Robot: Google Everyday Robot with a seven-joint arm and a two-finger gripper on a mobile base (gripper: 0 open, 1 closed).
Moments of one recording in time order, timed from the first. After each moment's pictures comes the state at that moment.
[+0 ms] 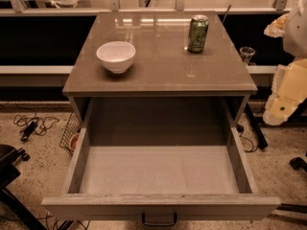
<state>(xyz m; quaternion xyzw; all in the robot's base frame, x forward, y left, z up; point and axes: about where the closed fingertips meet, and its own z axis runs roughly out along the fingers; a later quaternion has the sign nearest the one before) 0.438 -0.214 0.988 -0.60 0.78 -0.05 0.18</state>
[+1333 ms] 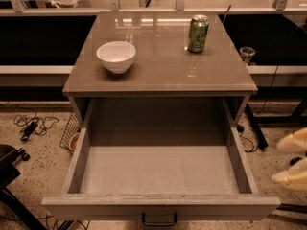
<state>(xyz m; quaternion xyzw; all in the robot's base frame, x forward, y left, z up) 0.340 -0.266 0.860 -0.53 0.82 0.00 0.22</state>
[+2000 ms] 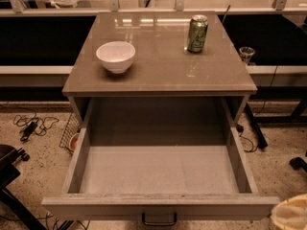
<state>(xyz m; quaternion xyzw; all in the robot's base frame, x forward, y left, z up) 0.267 -0.264 0.771 -0.50 0.83 0.06 0.23</state>
